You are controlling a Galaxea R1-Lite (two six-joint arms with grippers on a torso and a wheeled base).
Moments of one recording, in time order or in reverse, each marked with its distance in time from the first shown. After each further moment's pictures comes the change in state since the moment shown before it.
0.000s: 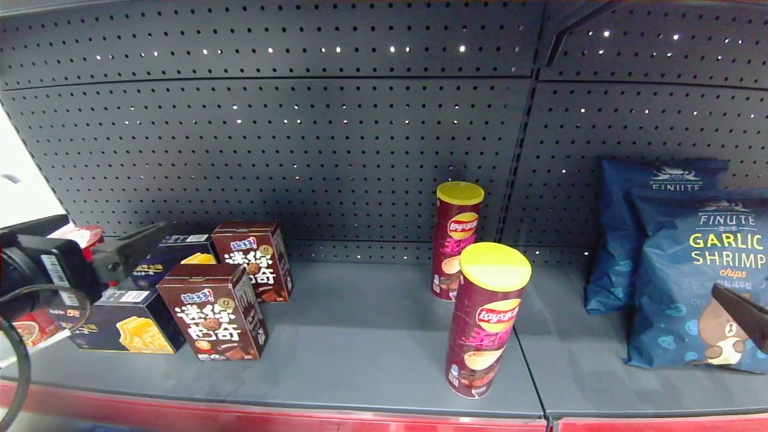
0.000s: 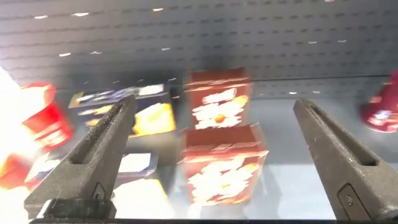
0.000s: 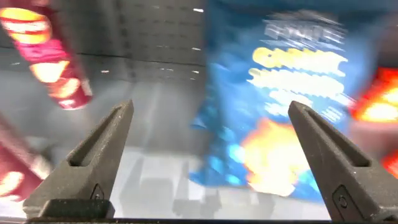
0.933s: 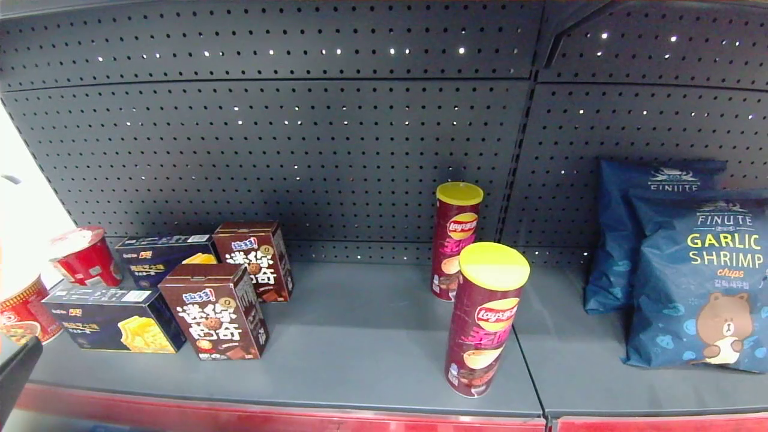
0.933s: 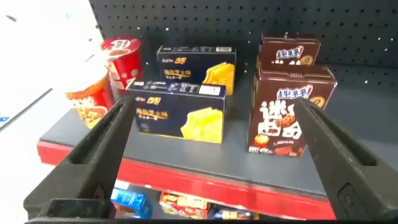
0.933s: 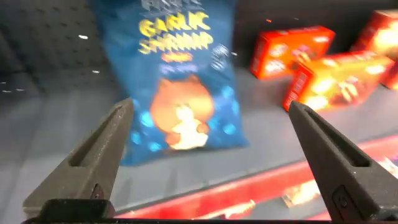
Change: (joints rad) left arm 0.138 -0.469 0.367 0.015 0.070 0.005; right arm -0.005 -0.246 0.194 -0.002 -0.345 0.014
